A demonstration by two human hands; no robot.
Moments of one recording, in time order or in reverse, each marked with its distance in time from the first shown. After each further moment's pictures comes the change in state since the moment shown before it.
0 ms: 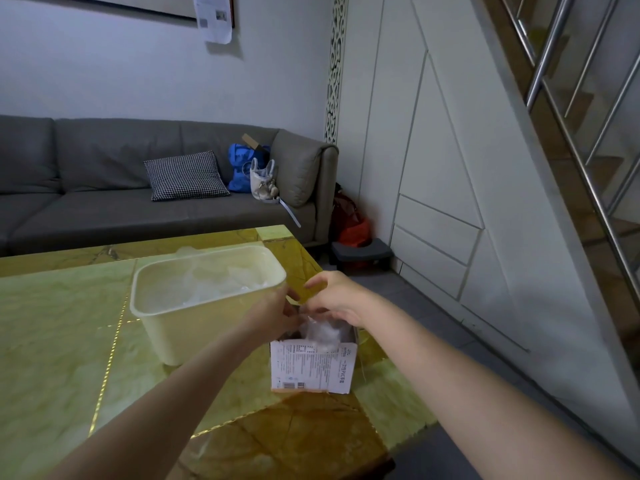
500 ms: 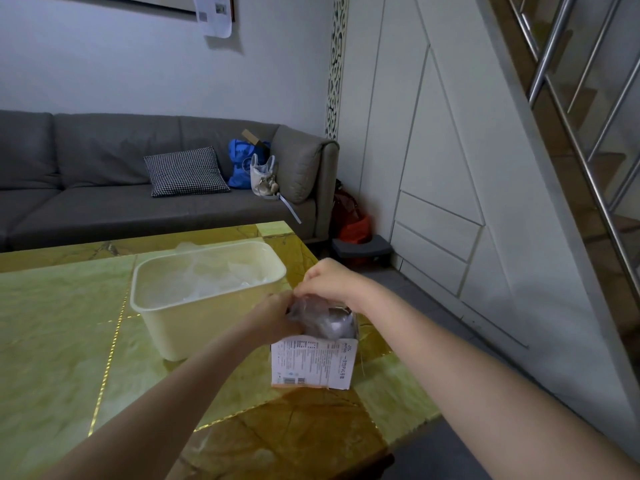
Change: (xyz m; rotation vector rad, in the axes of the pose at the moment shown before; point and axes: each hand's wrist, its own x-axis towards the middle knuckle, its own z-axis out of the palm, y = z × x) left_hand -0.006 0.001 0.001 0.157 -0.088 0.086; right_hand 0.002 -0.013 -0.001 -0.274 -0.028 -0.151
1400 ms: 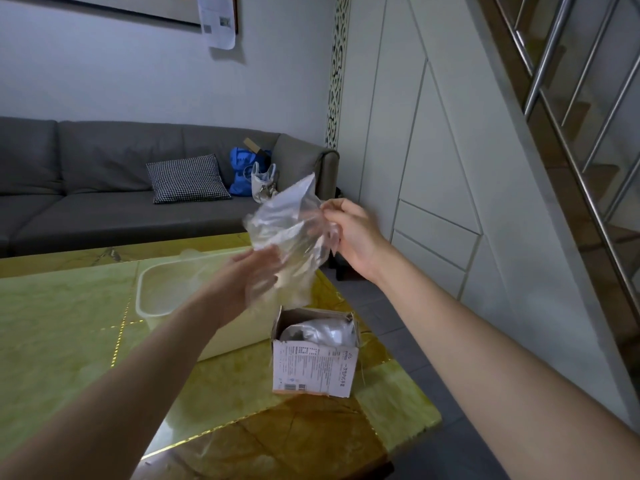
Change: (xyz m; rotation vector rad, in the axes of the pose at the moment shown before) left_hand -0.016 -0.006 -0.063 -1.359 0.127 -0.002; right_hand -0.010 -0.040 -0.046 0.852 0.191 -0.312
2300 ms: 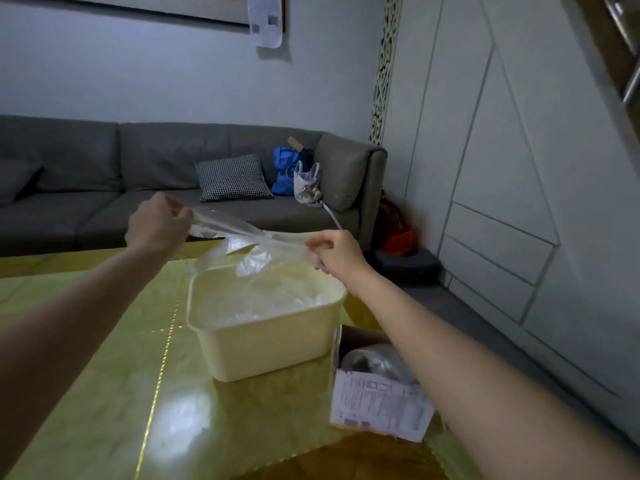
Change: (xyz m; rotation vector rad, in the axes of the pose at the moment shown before) left_hand 0.029 0.086 -0.142 1.274 0.985 0.176; right_hand 0.083 0.086 0.069 -0.646 0.027 -0.039
